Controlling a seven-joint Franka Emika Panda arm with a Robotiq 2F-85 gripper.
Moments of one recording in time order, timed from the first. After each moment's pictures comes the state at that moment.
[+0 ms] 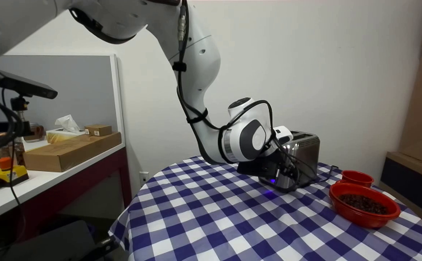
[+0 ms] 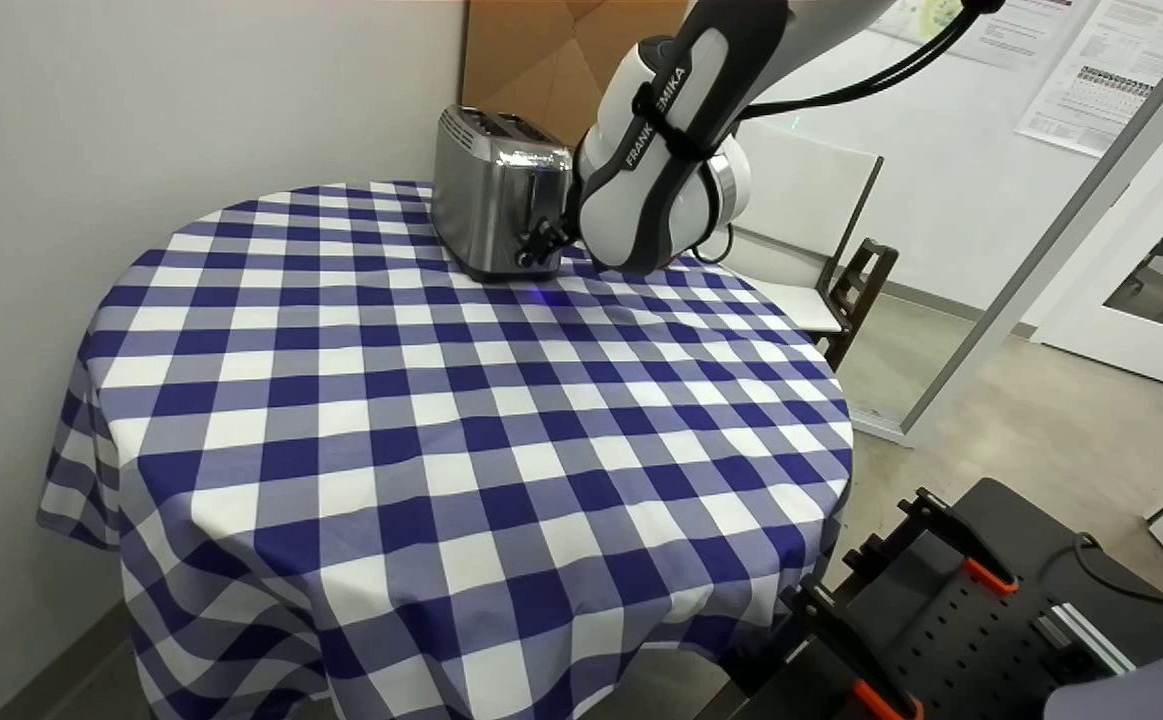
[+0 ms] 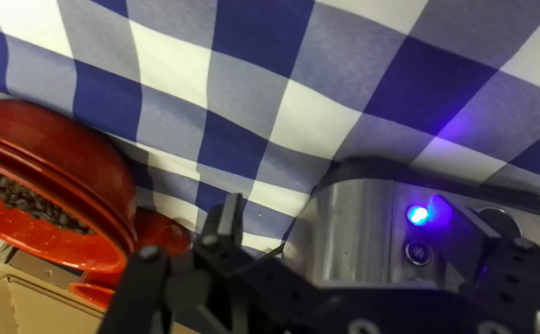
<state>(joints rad) 0.36 0.84 -0.43 -1.92 -0.06 3.26 0.18</state>
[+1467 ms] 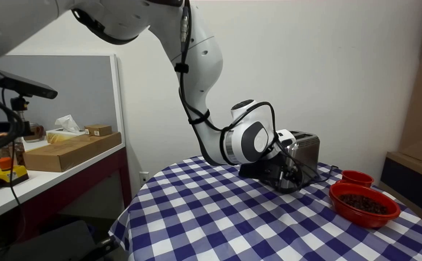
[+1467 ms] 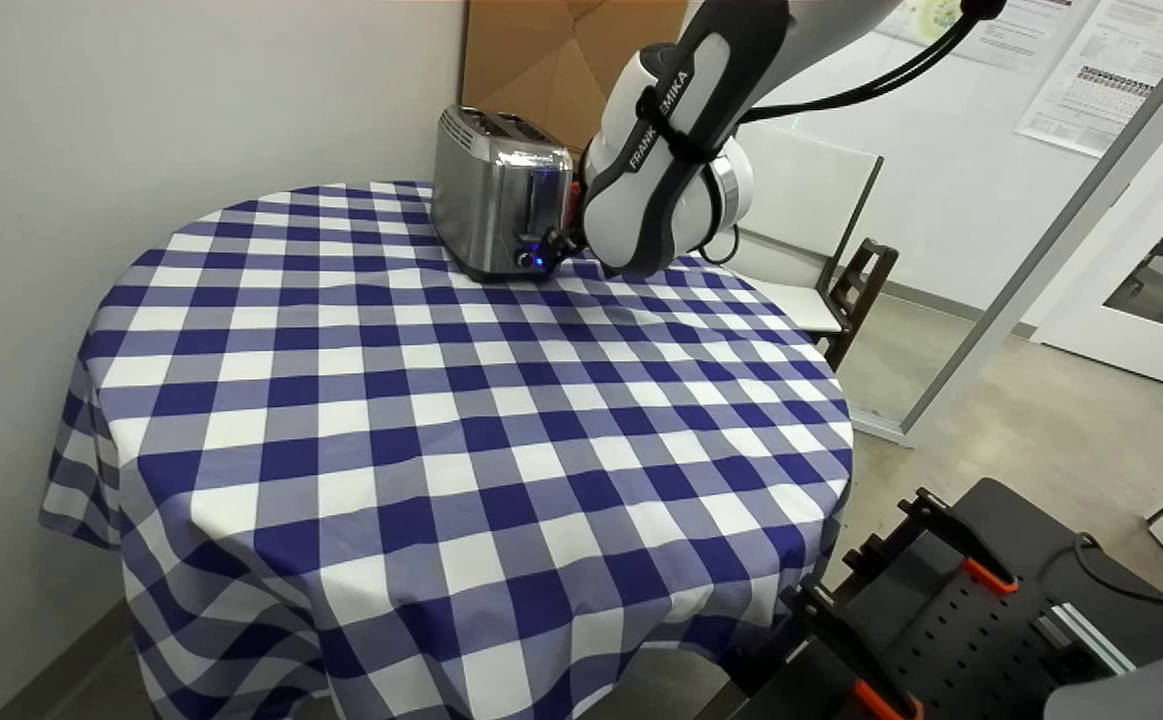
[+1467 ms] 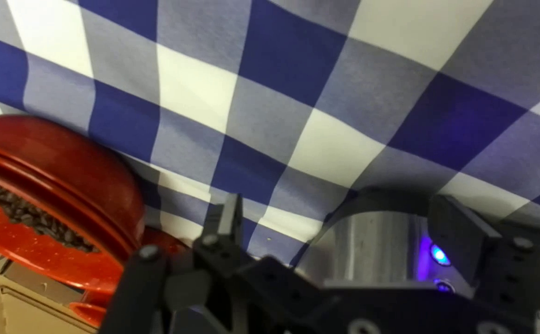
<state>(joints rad) 0.34 0.84 -0.42 -1.91 -0.06 3.22 0.14</state>
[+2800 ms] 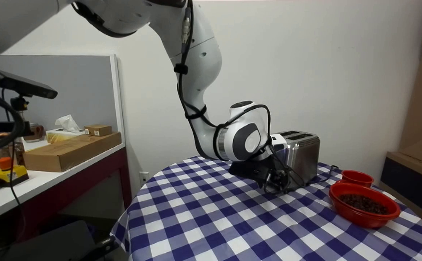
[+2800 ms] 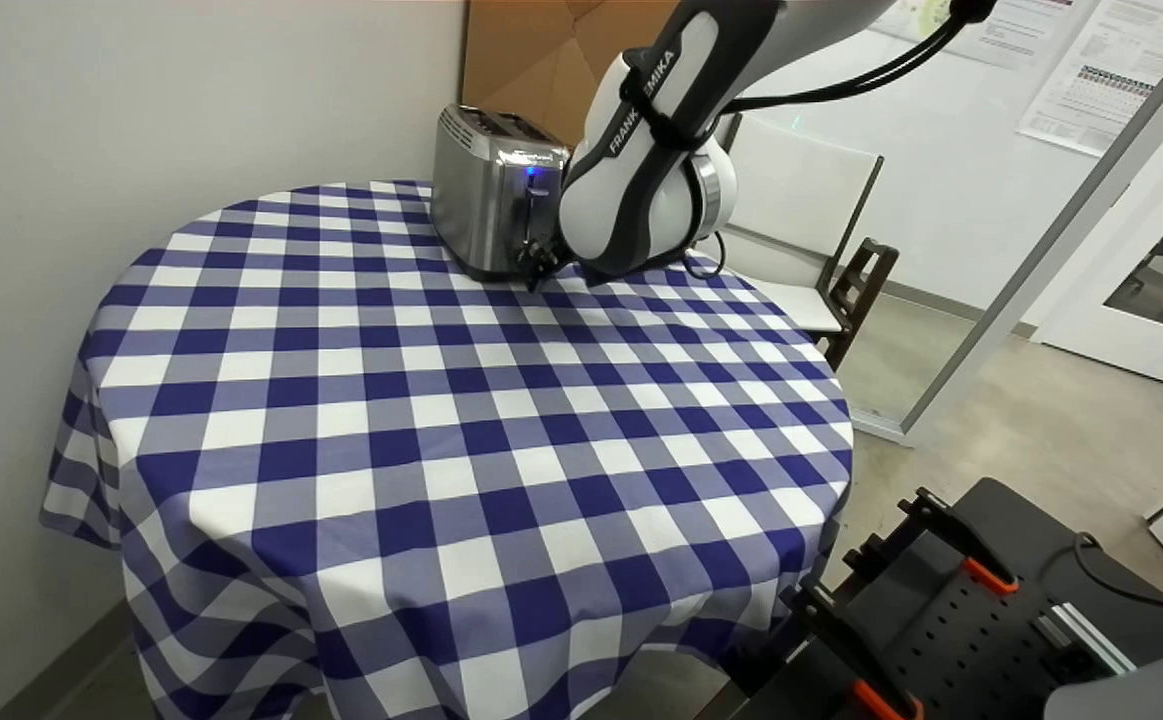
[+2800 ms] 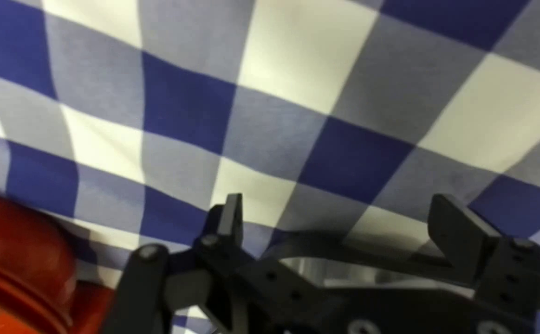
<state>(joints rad) 0.27 0.81 -0.29 -1.91 -0.01 3.12 0.09</state>
